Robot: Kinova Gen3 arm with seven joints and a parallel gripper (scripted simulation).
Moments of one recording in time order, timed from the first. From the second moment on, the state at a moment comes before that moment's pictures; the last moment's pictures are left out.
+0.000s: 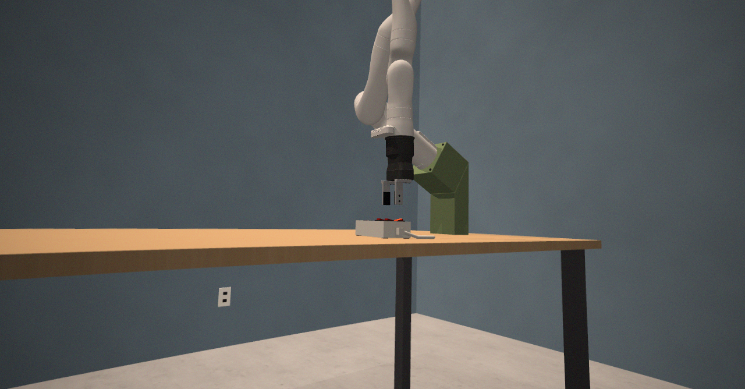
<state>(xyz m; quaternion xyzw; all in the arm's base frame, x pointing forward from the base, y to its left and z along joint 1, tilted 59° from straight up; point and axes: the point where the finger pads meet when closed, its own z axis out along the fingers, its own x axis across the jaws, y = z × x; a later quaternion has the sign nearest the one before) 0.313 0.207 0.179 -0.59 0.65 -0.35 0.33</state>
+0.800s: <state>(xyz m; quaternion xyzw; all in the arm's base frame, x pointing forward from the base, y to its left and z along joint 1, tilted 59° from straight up) 0.314 0.208 0.184 -0.57 0.66 -0.35 0.34</state>
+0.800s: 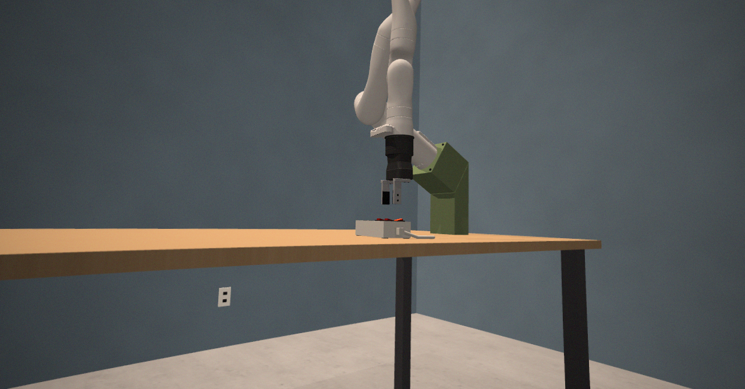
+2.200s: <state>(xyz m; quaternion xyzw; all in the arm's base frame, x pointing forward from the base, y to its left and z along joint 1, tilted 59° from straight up) 0.249 0.228 0.224 -0.02 0.87 -0.06 0.49</state>
